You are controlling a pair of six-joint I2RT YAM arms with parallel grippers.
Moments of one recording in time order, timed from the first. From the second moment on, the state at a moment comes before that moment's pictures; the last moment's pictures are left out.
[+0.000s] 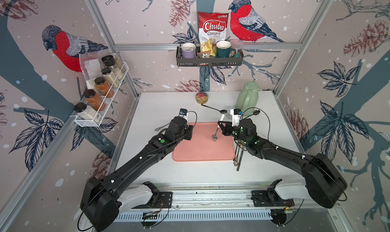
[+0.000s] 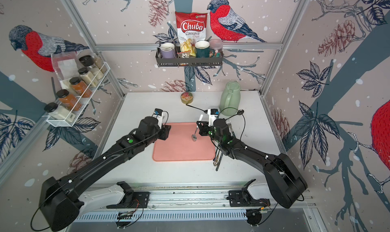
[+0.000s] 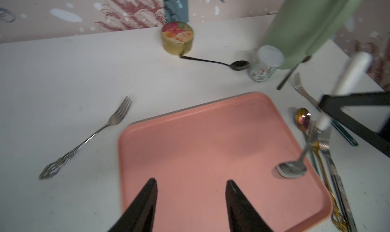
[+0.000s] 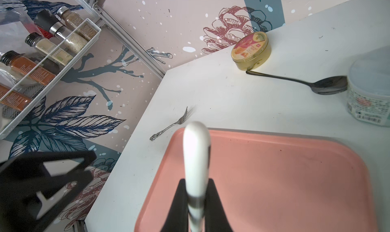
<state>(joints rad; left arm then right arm) -0.69 1.11 0.81 -0.29 -0.18 -0.24 0.65 1.35 0.66 0.40 -0.13 0.60</state>
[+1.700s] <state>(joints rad) -0.83 1.65 0.95 0.21 0.08 -0.21 0.59 1.29 0.62 0.36 -0.14 0.71</state>
